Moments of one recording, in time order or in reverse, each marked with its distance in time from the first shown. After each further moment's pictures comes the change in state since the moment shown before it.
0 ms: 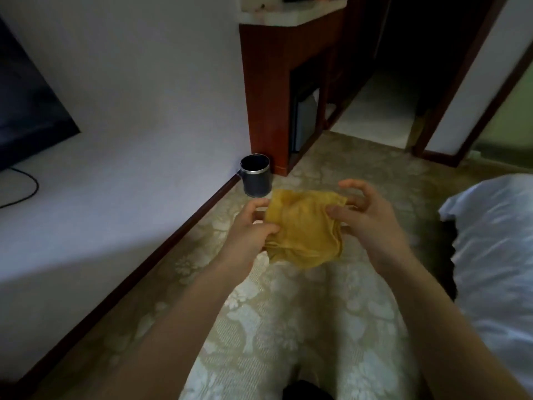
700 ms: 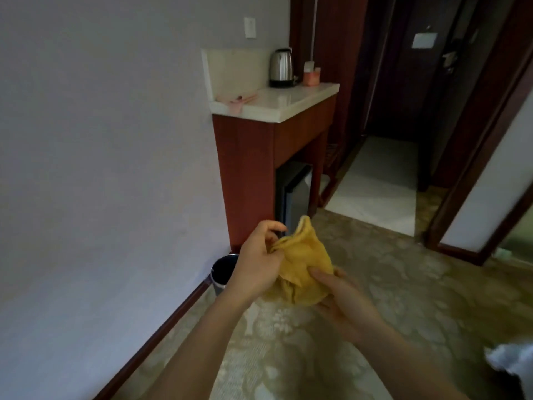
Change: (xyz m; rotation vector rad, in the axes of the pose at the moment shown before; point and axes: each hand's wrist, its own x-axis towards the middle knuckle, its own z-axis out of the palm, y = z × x) left_hand 0.543 0.192 0.089 0.302 0.009 0.404; right_hand 0.561 -0.012 0.001 0.407 -0.091 0.369
